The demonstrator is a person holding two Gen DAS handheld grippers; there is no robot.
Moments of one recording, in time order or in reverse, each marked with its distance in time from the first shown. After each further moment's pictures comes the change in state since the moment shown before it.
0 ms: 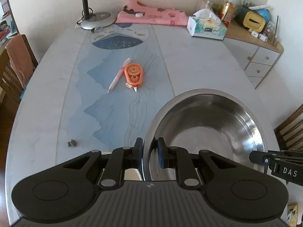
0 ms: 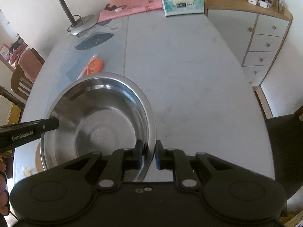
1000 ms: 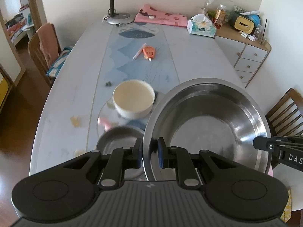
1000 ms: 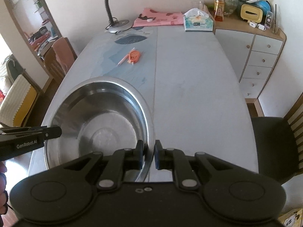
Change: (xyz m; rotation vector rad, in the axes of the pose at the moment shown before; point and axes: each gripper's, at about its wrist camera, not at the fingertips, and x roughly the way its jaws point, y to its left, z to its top) left arm -0.177 0.015 -0.159 -0.064 -0.021 0.021; right arm -0.147 0.040 -0.140 -0.140 -0.074 0.038
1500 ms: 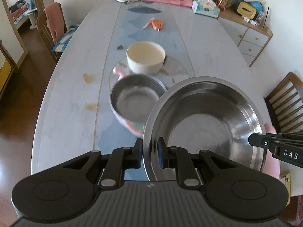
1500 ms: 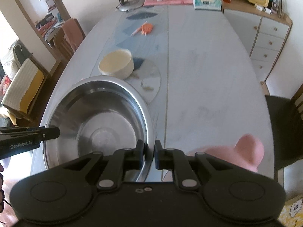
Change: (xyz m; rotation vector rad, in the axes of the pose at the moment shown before) left arm -0.022 0.028 -0.087 -0.018 0.096 0.001; right arm 0.003 0.028 -0.073 -0.008 0.100 0.038
